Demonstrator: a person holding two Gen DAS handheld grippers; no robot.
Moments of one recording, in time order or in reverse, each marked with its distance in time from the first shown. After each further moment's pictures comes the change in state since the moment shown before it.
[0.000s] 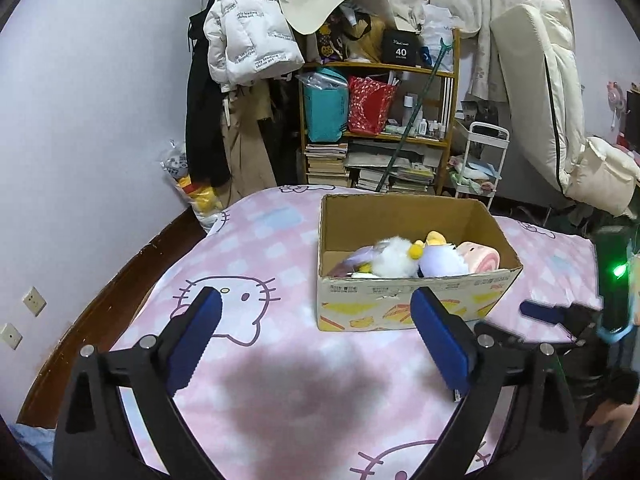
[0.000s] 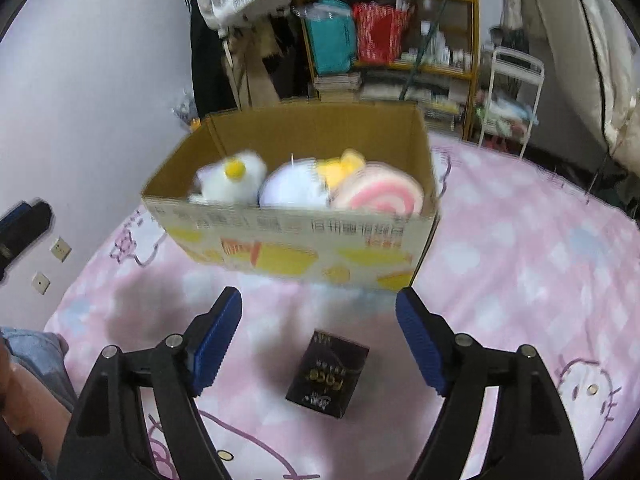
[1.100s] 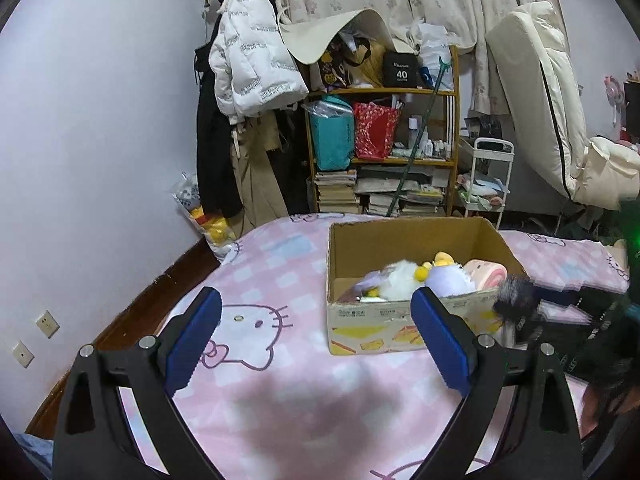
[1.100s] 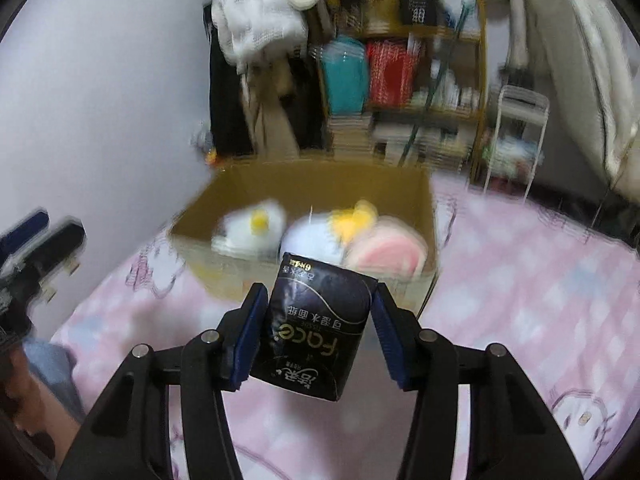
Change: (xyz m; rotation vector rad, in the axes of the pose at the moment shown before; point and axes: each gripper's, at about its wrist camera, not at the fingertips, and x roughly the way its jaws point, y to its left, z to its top) left arm -0.011 -0.011 0.001 0.045 -0.115 0.063; right arm -0.038 0.010 0.014 -0.056 -0.212 0.009
